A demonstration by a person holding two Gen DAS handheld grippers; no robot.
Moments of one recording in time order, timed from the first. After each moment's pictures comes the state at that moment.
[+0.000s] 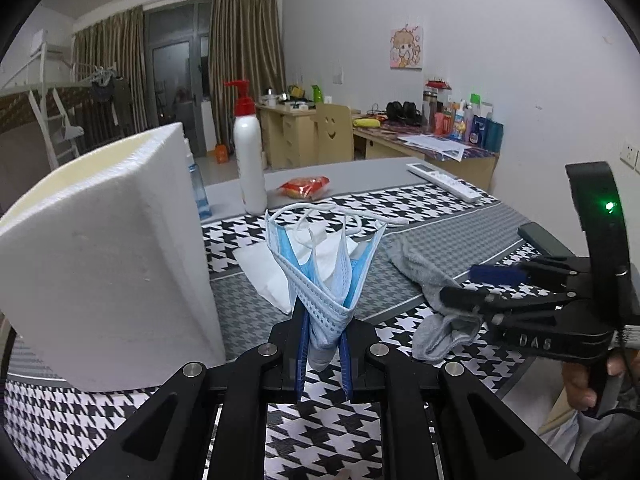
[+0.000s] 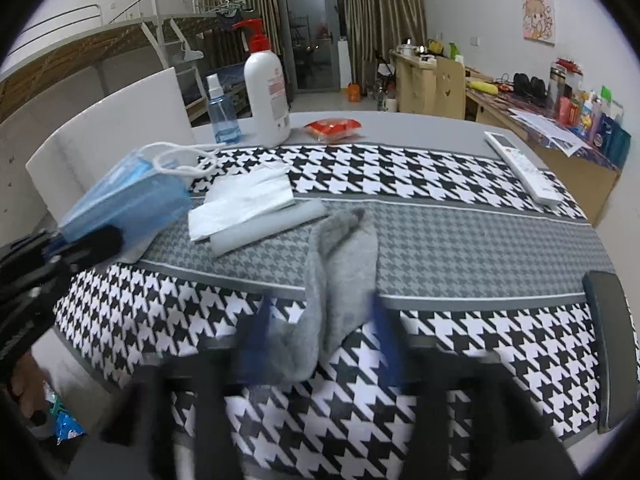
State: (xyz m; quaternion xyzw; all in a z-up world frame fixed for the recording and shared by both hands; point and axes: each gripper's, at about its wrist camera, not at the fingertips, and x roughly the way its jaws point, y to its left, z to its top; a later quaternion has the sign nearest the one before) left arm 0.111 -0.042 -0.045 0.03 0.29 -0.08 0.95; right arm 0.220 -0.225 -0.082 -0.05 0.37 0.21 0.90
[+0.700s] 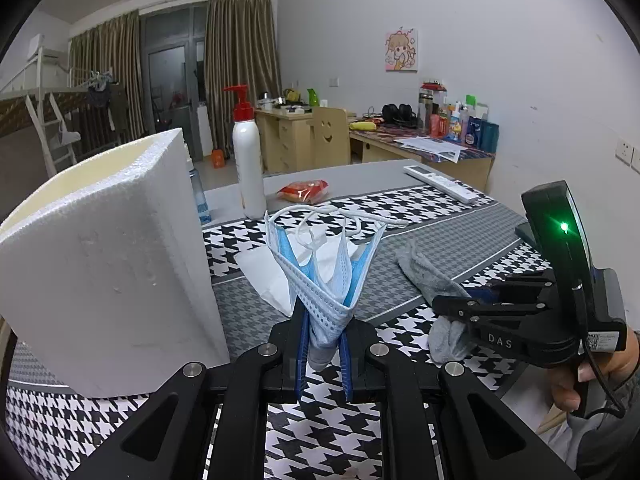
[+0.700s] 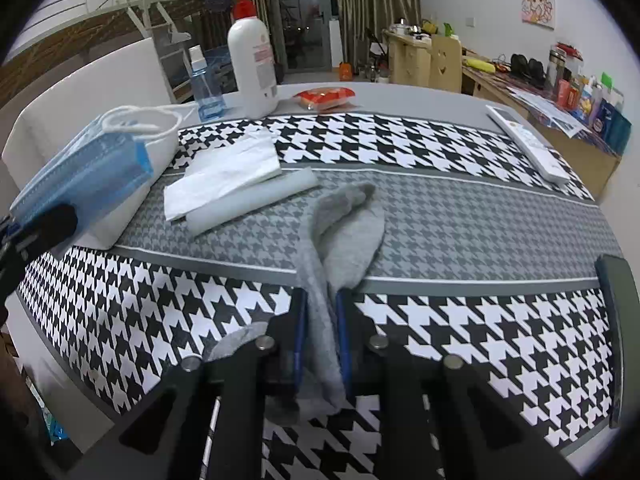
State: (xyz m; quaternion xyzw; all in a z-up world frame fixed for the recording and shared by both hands) left arm 0.111 -0.037 -0.046 0.03 0.29 -0.09 0.95; right arm 0.233 -0.218 -0.104 -0.05 0.41 0.20 0.89
